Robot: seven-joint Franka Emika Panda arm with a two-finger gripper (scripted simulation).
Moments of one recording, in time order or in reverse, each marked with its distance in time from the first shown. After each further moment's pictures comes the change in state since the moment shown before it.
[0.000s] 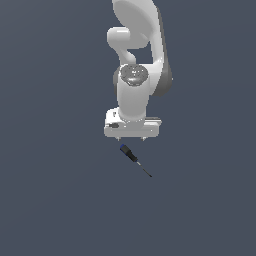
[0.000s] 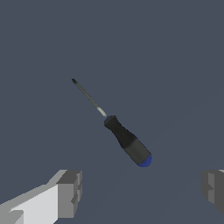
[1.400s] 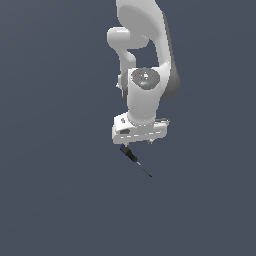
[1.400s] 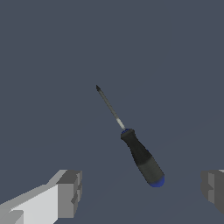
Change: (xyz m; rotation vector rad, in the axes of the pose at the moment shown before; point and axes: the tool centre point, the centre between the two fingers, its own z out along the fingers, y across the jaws) arm 0.018 -0.030 0.004 0.005 0.034 -0.163
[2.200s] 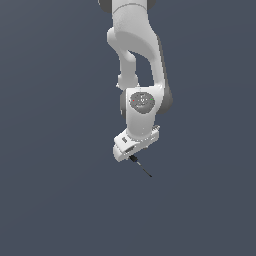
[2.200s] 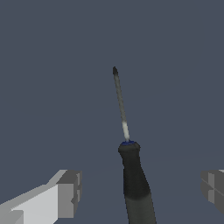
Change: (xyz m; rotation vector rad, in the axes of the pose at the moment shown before) arm 0.006 0.006 0.063 -0.001 -0.015 -0.396
